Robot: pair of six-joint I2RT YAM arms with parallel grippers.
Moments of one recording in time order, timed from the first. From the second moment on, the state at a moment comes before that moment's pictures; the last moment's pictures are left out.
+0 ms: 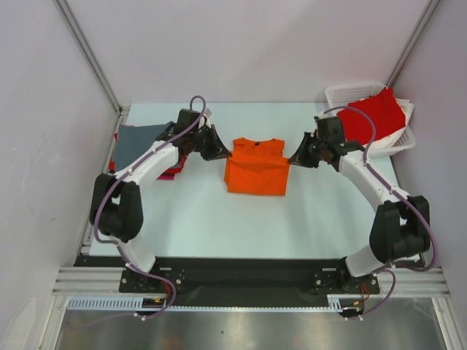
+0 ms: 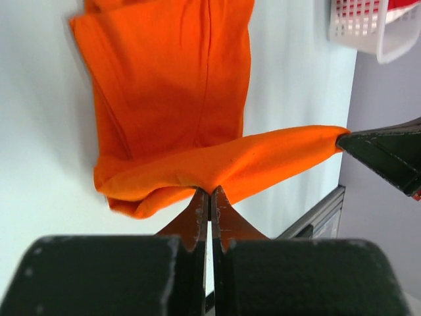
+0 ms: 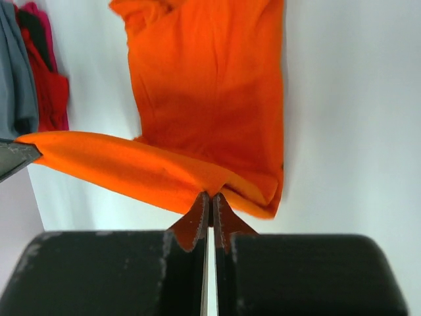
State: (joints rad) left arm -0.36 1.70 1.31 -0.38 0.45 -0.68; right arm 0.25 1.49 1.17 -0.49 -0.27 0.59
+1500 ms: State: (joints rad) left arm -0.31 2.31 1.77 -0.24 0.32 -0.58; right arm 0.13 2.17 1.48 -0.08 -0.39 0.55
